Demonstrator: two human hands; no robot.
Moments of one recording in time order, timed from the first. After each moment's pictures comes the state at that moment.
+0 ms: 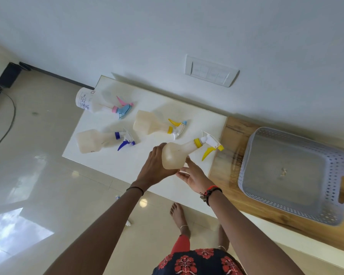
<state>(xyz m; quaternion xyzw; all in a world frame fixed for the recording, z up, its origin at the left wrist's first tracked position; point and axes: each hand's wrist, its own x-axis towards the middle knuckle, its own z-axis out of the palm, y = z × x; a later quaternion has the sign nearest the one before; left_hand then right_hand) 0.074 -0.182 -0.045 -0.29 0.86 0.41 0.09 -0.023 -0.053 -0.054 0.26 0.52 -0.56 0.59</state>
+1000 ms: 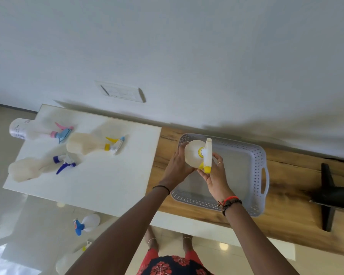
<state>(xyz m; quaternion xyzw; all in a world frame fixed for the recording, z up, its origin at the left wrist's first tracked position) -0.140 0.052 -0.001 -0.21 0.86 0.47 0.07 -0.194 0.171 0.002 0.30 0.57 -0.69 0.34</state>
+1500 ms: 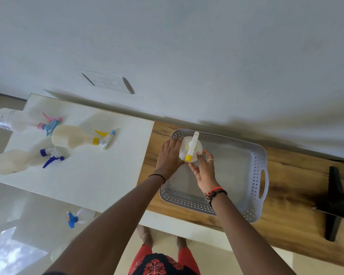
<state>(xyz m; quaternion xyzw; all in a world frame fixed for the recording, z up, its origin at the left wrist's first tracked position) -0.169 0.050 -0.061 -0.19 0.94 0.24 0.13 -0.217 0.168 -0.053 0.33 0.54 -0.69 0.36</state>
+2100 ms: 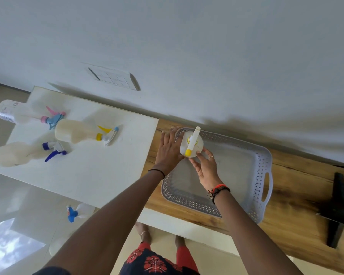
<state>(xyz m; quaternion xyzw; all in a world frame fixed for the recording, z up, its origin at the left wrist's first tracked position) -0.174 0.032 -0.065 -0.17 0.97 0.15 0.12 -0.225 0.161 -0.053 0.32 0.52 -0.69 0.38</state>
